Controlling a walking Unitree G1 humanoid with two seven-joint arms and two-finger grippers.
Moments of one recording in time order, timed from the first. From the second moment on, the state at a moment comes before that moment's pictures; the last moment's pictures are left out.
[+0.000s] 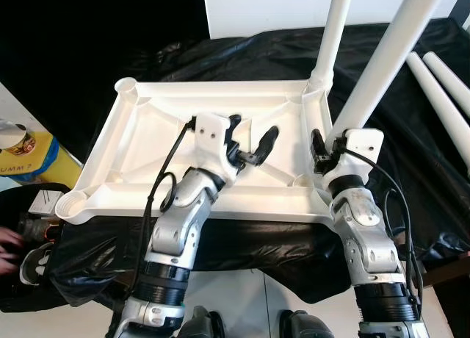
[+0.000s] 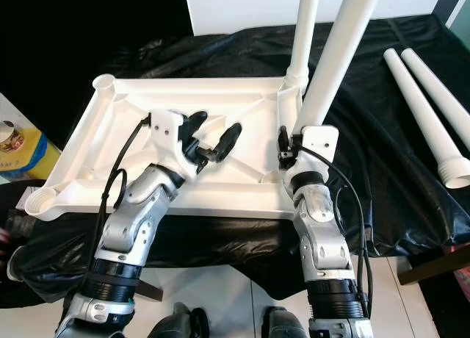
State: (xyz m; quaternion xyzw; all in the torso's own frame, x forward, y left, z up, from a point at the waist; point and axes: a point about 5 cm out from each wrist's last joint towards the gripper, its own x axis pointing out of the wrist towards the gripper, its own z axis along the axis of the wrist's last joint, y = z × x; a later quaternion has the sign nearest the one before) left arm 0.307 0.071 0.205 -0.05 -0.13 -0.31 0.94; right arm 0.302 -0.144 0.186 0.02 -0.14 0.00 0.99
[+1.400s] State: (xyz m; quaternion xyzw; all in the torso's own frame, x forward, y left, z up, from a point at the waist) left arm 0.279 0.060 0.169 0.15 -0.12 -0.48 0.85; right arm 0.293 -0.159 0.207 0.02 -0.20 -0.01 0.98
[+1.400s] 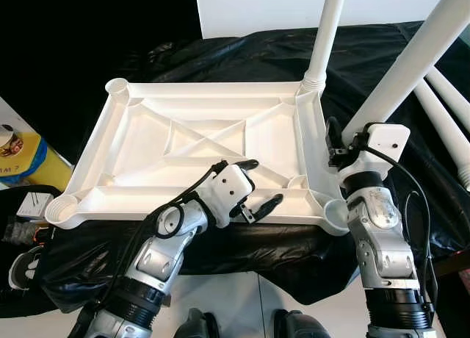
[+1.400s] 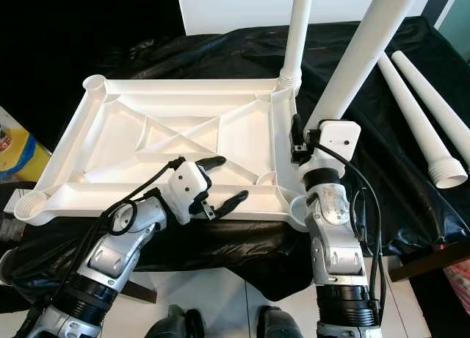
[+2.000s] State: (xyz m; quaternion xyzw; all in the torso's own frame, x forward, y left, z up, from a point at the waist) left arm 0.288 0.052 0.148 0.28 -0.07 -0.52 0.80; right arm 0.289 -0.164 0.205 0.02 -0.20 -0.02 0.98
